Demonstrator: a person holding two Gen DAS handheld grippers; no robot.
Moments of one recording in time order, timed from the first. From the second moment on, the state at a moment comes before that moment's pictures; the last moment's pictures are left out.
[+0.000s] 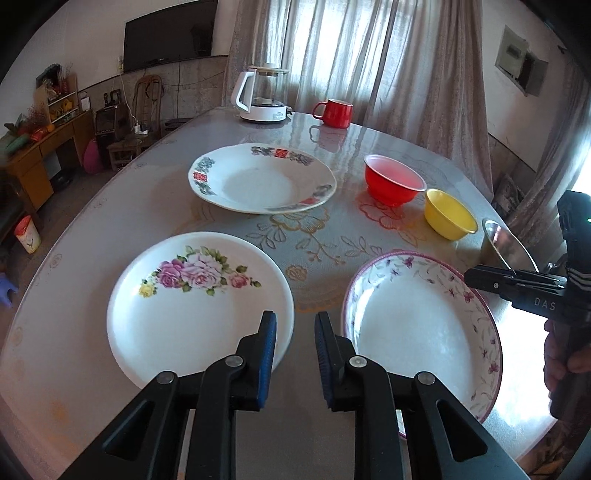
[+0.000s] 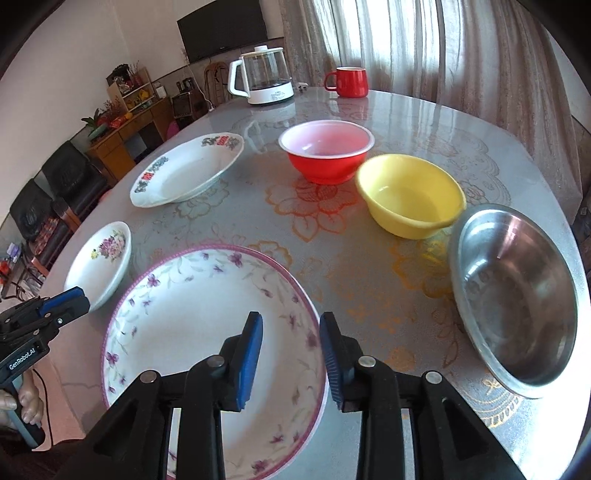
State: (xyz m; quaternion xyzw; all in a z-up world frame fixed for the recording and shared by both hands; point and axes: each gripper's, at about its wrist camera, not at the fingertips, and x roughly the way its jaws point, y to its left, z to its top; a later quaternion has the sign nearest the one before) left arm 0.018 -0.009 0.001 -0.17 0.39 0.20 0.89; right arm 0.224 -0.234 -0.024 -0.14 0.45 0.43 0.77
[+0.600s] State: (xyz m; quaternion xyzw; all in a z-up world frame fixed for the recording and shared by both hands) left arm 0.073 0.117 0.002 -0.20 0.41 0.18 0.87; right arm 0.256 -0.107 -0.033 0.01 0.51 0.45 0.73
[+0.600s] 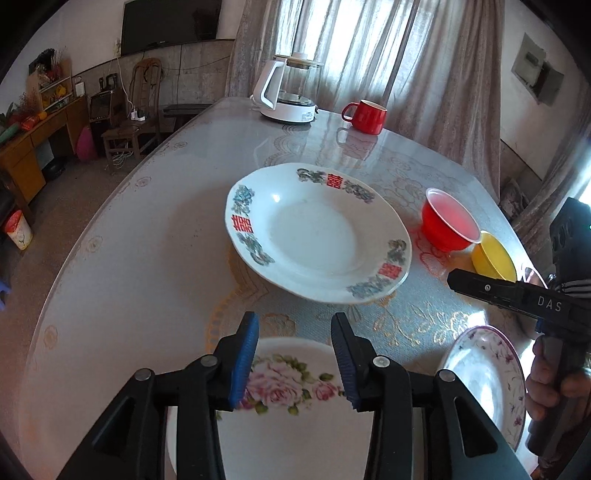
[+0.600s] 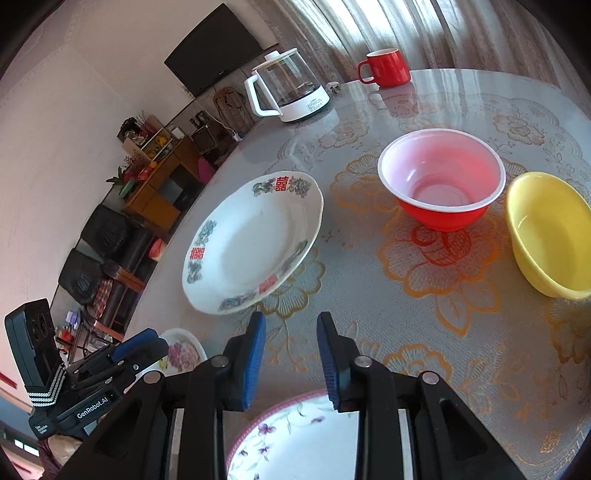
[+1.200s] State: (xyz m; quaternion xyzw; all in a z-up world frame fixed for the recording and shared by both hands) left arm 0.142 0.230 -0.030 -0.23 0.43 0.12 0.86; right arm 0.305 -0.058 -0.061 0.12 0.57 0.38 0.72
